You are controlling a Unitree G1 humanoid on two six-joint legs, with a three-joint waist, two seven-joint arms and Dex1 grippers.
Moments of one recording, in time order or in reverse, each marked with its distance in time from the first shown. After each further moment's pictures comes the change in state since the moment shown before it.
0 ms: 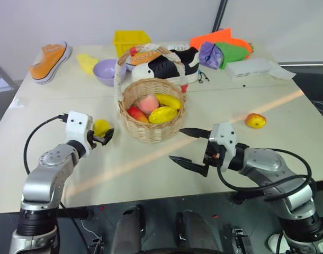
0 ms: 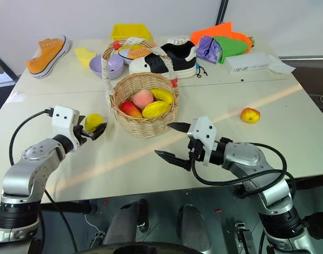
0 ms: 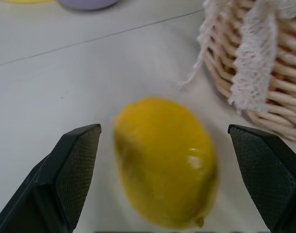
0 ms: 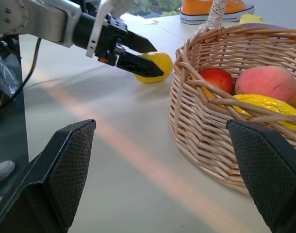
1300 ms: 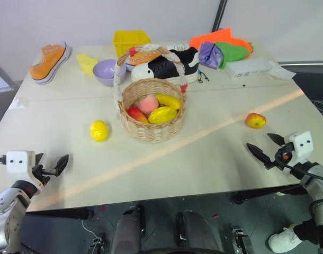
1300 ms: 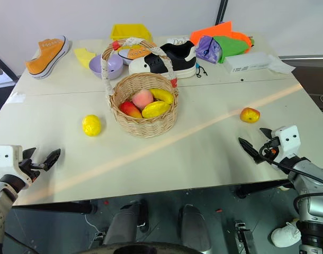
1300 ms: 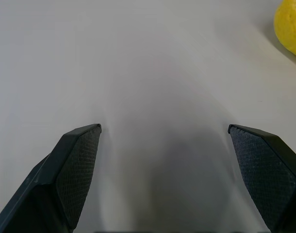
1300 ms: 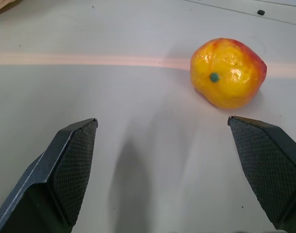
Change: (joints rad) left arm 0.418 0.033 0.378 0.134 -0.090 -0.355 -0.204; right arm 0.209 -0.072 -0.480 0.601 -0.145 -0.300 -0.041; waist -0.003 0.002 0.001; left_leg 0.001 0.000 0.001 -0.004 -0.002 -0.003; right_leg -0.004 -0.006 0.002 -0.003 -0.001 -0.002
